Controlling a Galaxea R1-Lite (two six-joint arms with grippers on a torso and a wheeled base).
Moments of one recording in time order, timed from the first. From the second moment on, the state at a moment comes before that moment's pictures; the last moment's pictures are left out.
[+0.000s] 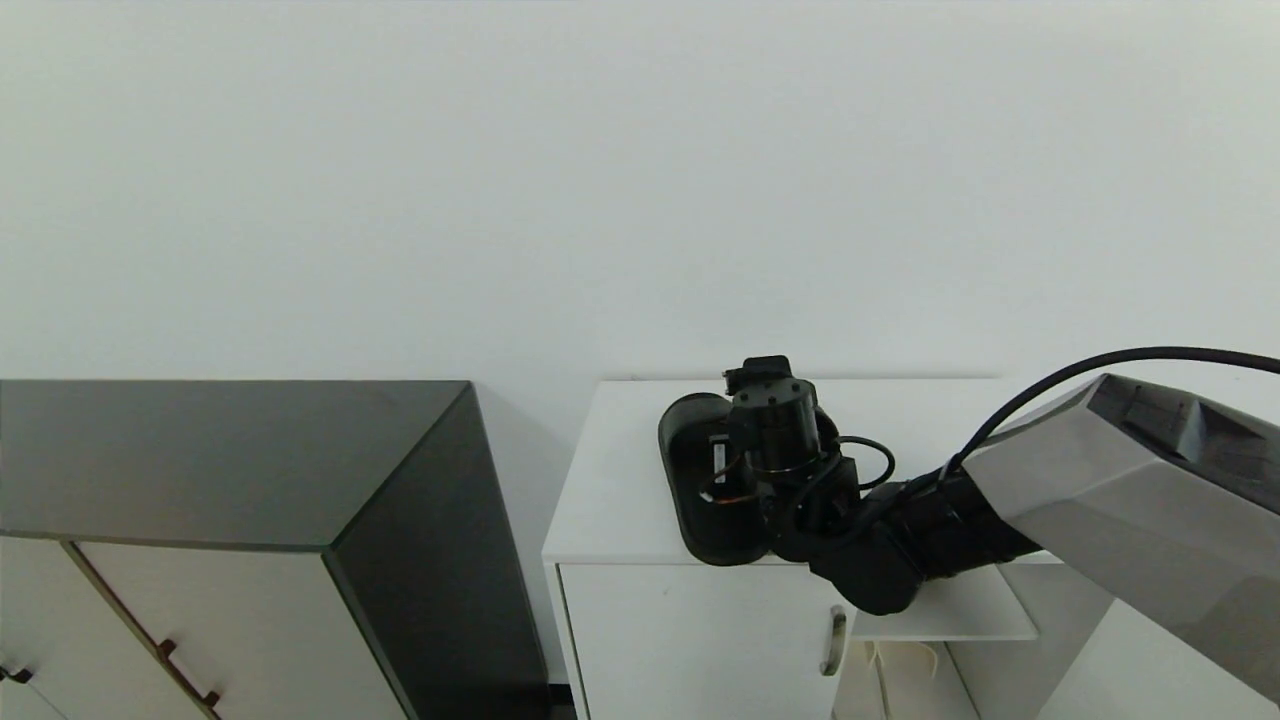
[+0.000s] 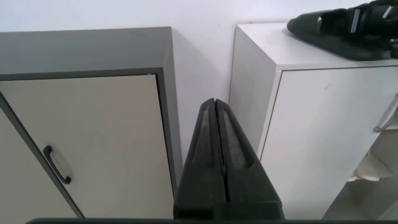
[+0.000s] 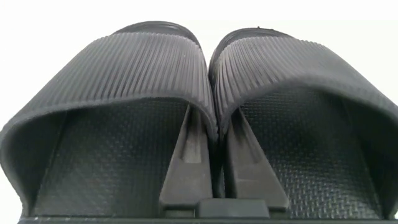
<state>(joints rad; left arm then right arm) 0.00 0.00 0.00 0.00 -0.04 0.01 0.74 2.24 -1.30 -0.68 -0.64 0.18</state>
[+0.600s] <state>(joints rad) 0.00 0.00 0.00 0.00 -0.04 0.01 0.85 1.99 -1.03 -0.67 -0.62 0.16</state>
